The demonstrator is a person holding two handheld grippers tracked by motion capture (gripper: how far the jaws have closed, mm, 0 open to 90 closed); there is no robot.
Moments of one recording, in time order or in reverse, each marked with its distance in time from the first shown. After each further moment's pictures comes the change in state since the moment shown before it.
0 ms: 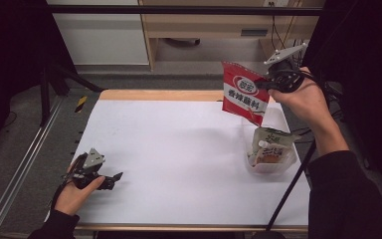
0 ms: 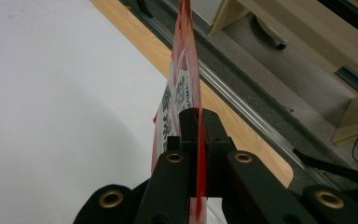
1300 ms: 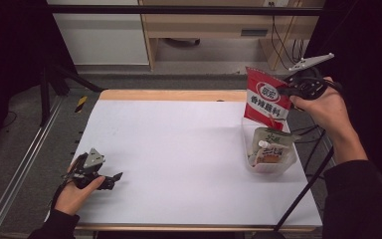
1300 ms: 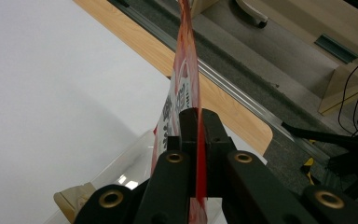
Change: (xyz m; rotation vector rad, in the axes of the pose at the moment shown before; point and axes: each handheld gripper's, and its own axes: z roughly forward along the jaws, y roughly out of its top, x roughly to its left) left arm 0.001 -0.001 0.001 0.010 0.002 -0.001; right arm -0.035 -0.053 -0.011 0.030 -0.062 0.096
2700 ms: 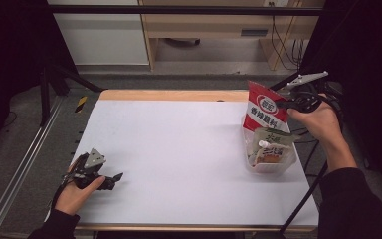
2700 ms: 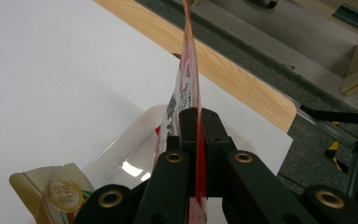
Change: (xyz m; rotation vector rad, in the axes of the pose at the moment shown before) left arm -0.001 0.000 0.001 0.007 -0.006 0.011; right arm -0.003 -0.044 0.034 0.019 0.034 0.083
